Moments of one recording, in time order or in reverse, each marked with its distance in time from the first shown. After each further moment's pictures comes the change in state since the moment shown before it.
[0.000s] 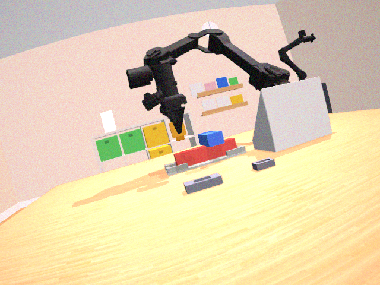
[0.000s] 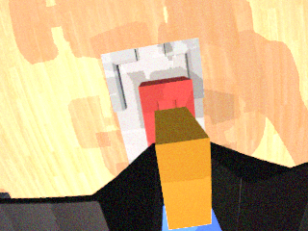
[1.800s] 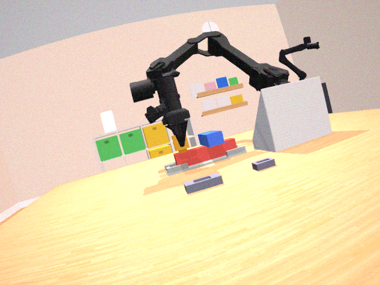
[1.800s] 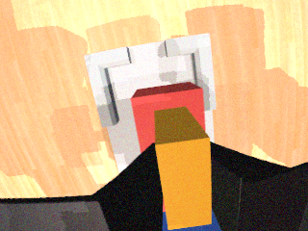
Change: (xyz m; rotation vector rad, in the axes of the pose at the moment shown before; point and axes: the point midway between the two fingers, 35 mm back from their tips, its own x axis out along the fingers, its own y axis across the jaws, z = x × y) arm 0.038 -0.002 0.001 0.002 -0.004 -0.001
